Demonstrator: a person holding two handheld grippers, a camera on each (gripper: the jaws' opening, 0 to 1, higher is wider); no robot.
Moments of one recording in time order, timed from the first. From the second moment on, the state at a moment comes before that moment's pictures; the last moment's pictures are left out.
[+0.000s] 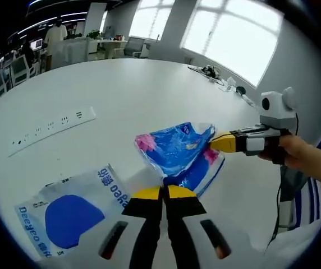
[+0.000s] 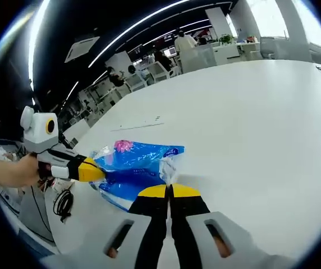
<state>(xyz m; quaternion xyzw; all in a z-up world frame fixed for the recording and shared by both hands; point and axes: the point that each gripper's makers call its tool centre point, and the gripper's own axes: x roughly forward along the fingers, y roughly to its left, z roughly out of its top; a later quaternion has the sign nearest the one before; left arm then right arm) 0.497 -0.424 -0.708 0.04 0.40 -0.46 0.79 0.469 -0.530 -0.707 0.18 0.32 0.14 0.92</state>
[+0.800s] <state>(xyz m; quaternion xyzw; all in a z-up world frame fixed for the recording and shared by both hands) 0.518 -0.421 -0.752 0.02 0.44 -0.40 0.80 0.497 -0.537 -0.756 0.20 0.35 0.11 0.91</state>
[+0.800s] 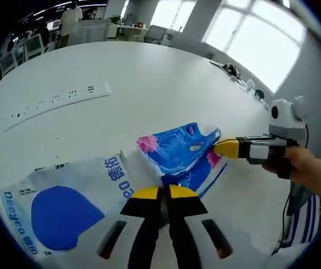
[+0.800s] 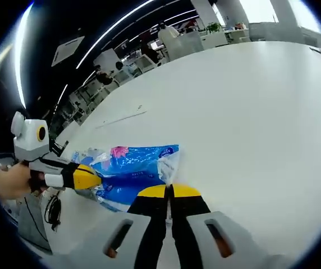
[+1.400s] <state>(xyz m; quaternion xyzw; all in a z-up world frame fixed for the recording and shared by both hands) 0.529 -0.410 -0.721 0.07 0.36 -0.39 0.84 0.483 -0.550 -0.733 0.16 0.29 0.06 0.94</state>
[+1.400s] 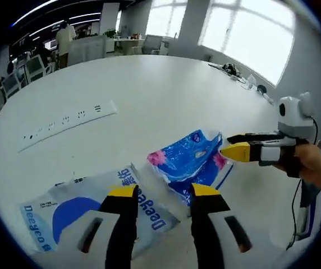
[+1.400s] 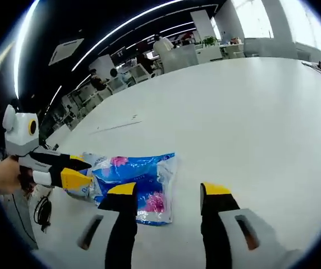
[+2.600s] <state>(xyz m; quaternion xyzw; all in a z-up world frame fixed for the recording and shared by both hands) 0.459 -0.279 -0.692 0.04 0.34 -0.34 0.88 0.379 -0.490 -0.707 0.19 0.30 0.09 0.93</state>
